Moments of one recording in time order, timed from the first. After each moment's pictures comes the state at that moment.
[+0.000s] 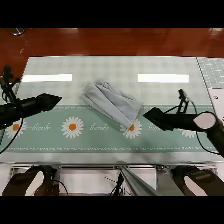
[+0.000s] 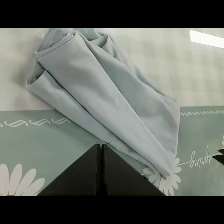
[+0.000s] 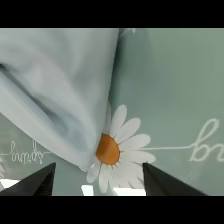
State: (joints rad) left arm 0.13 -0.69 0.61 0.68 -0.95 -1.18; right arm 0.16 -0.87 0.48 -0.85 0.80 1.74
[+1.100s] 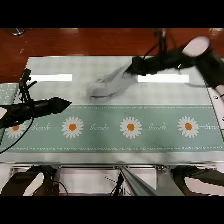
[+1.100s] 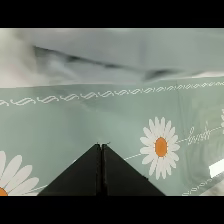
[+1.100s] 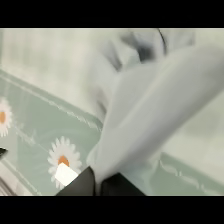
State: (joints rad) left arm 0.04 -0.77 0.60 0.68 -0.94 -1.18; right arm 0.24 -1.42 1.51 -0.81 1.12 1.47
